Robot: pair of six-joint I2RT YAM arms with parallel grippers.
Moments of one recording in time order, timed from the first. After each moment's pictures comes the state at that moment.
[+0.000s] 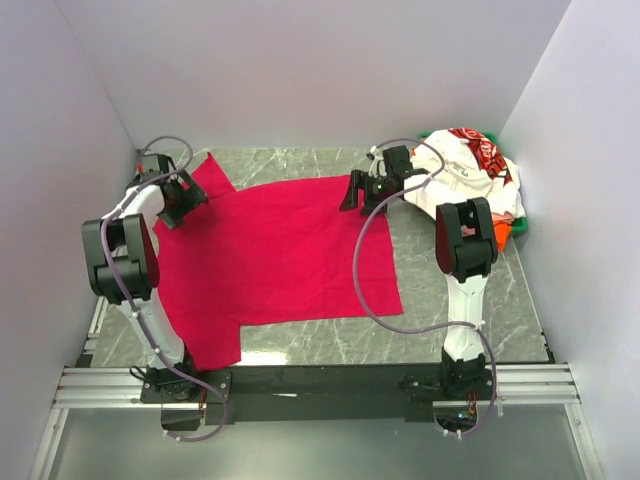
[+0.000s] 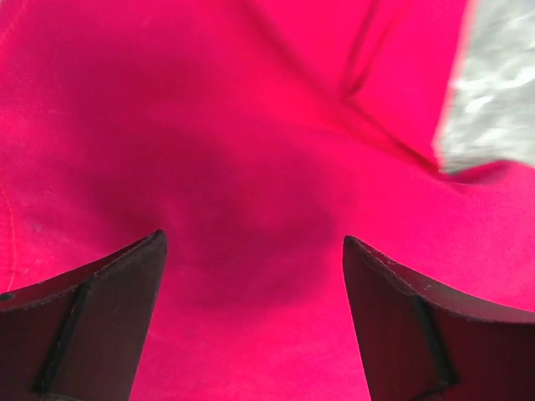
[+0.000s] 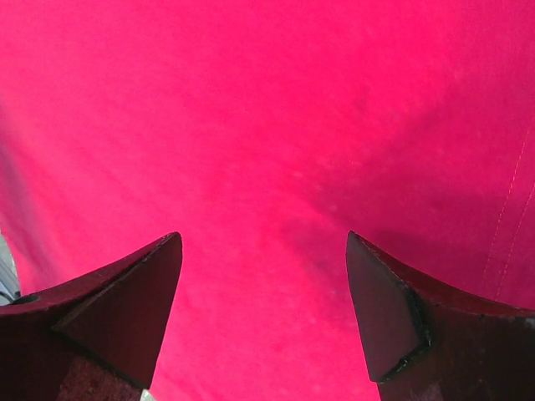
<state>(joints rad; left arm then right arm) 0.17 1.91 1.38 -0.42 0.10 -0.58 0.23 2.16 1.63 -0.40 -0.54 0.30</state>
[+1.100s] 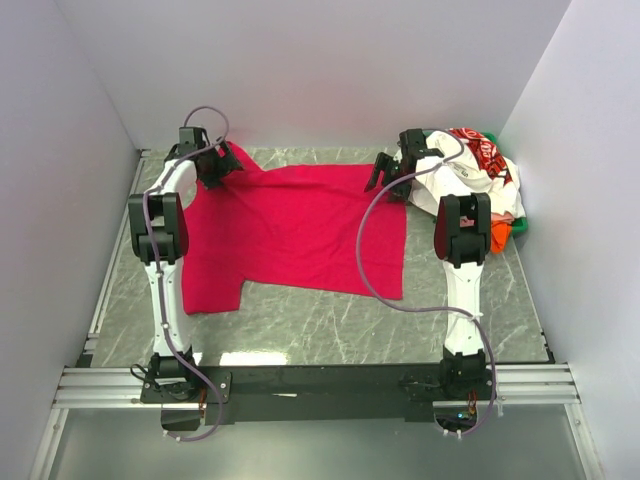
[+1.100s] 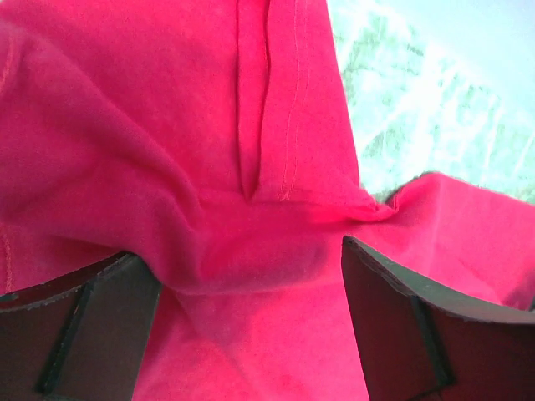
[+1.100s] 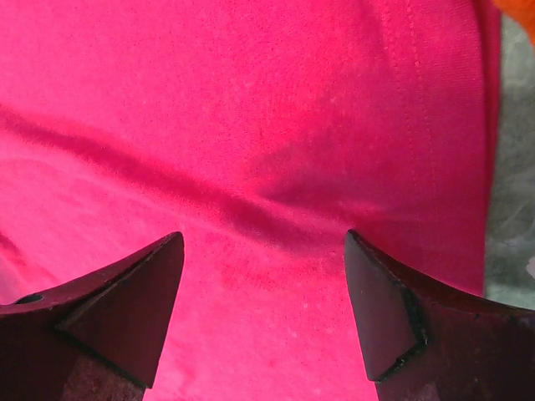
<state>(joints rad) 0.04 2.44 2.03 -0.38 0.28 -0.56 0.12 2.39 2.03 -0.67 -0.28 0.46</state>
